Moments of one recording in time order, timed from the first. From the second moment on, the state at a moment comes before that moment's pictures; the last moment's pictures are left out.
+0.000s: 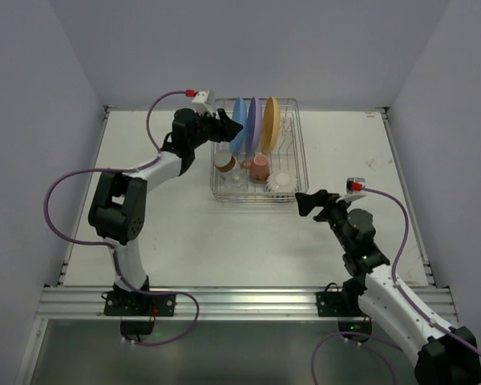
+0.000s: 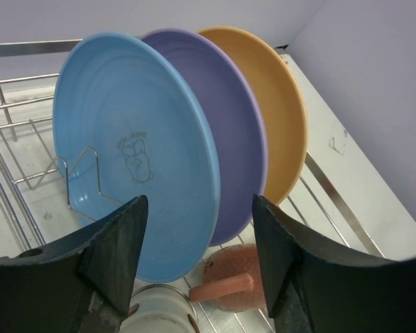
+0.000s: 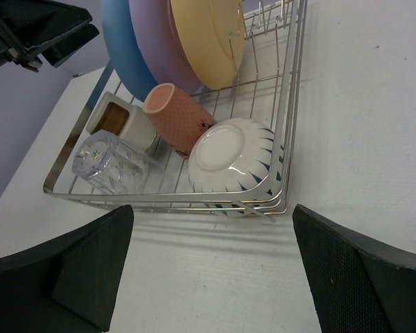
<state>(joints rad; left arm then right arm) -0.34 1.90 1.29 0.47 0.36 -0.43 0.37 0.65 0.22 0.33 0.05 0.52</state>
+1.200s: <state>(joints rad) -0.37 1.98 1.38 0.48 0.39 -0.47 0.37 0.73 0.23 0.33 0.01 0.52</state>
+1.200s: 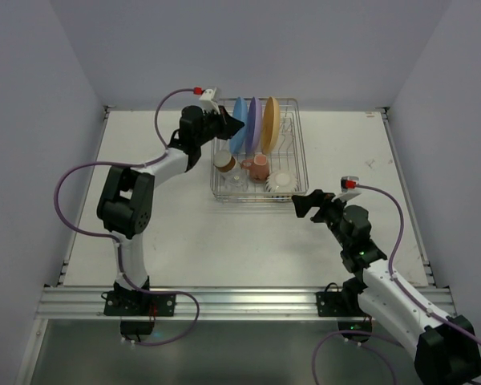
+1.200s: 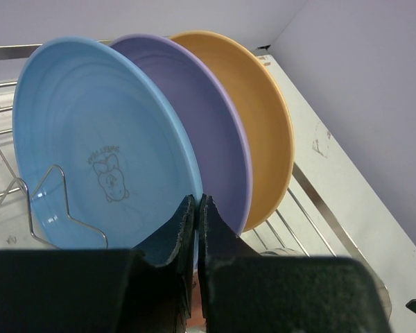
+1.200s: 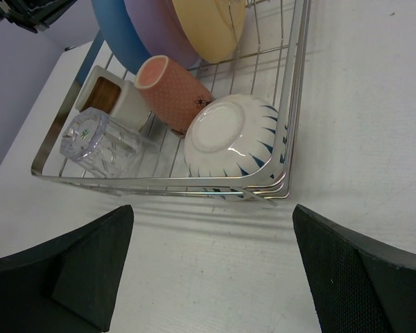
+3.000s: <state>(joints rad) -0.12 1.46 1.13 0.04 -0.16 -0.49 0.37 0.79 0.27 0.33 -0.02 0.52</state>
